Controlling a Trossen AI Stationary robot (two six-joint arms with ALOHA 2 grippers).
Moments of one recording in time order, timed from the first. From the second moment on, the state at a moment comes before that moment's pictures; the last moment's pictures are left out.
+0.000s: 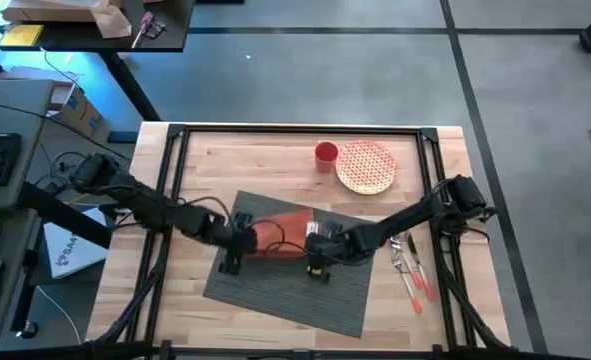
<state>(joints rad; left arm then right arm) -0.40 1.41 0.73 -0.39 -0.19 -0.08 0.33 1.91 1.16 -0.36 0.23 0.59</state>
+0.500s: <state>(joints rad) -0.39 1.40 0.91 -0.67 -0.13 -0.07 0.30 1.89 1.31 -0.55 0.17 0.47</state>
